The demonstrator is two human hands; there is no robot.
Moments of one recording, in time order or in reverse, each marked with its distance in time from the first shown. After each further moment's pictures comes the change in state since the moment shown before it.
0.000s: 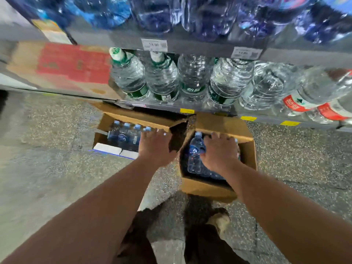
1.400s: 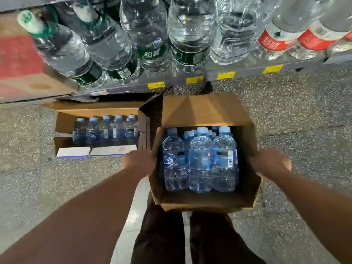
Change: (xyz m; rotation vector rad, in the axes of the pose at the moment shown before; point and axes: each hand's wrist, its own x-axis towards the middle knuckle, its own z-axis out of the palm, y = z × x) left_hand 0.011 0.046 0.138 0.125 -0.336 -0.062; right_hand -0.073 0.105 0.188 0.349 -0.377 0.724
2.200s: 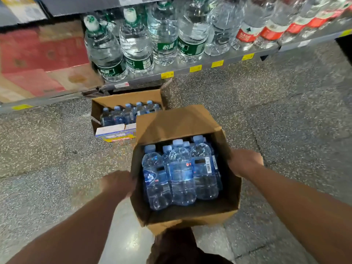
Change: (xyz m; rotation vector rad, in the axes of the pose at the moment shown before) left_hand -0.188 -0.247 0.138 0.076 0.010 0.053; right_hand -0.311 -0.100 0.117 -0.050 0.099 -0.077
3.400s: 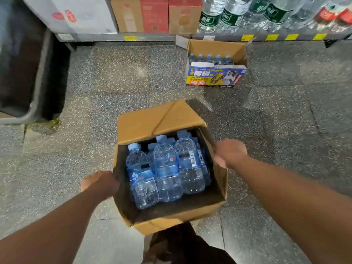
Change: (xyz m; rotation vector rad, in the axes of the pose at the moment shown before) left_hand -0.242 -0.417 0.393 -0.275 -0.042 -0.249; right_hand -0.380 -0.356 0.210 -0.201 0.073 -0.301
